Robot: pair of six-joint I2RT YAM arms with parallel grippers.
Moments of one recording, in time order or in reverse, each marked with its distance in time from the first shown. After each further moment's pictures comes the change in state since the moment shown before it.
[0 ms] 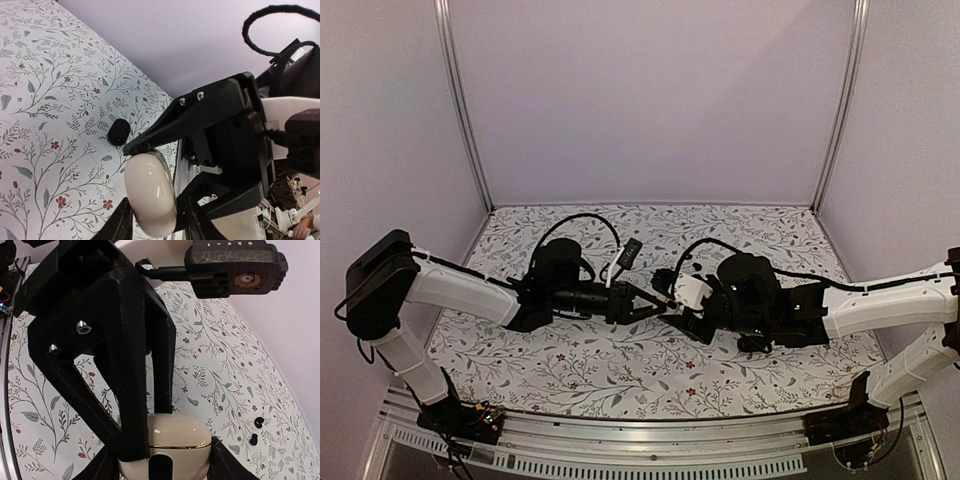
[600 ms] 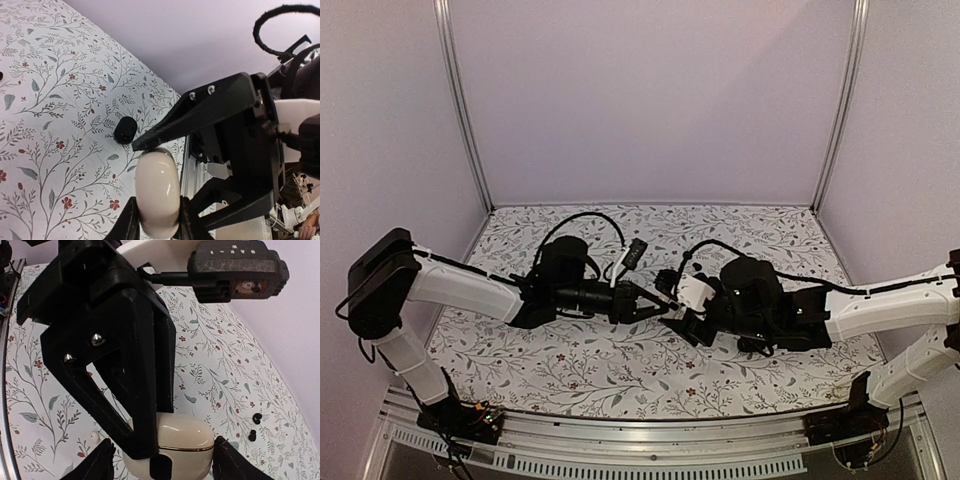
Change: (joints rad) left arm -0.006 0.018 0.043 -0.067 -0.019 0.041; right arm 0.012 -0.009 -0.021 0.019 0.042 0.011
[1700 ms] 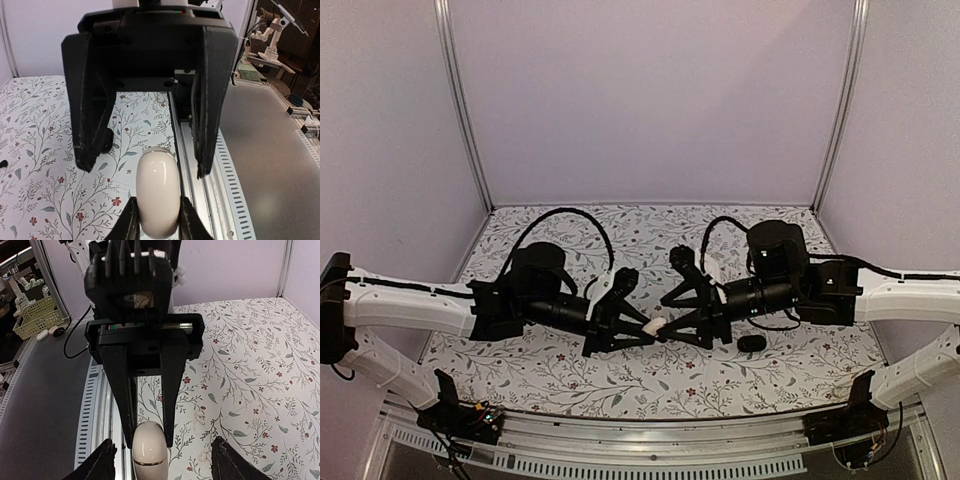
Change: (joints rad) left arm -0.145 -0.328 -0.072 -0.289 -0.024 0.621; right arm -0.088 -0.145 0.104 -0.170 -0.641 0.252
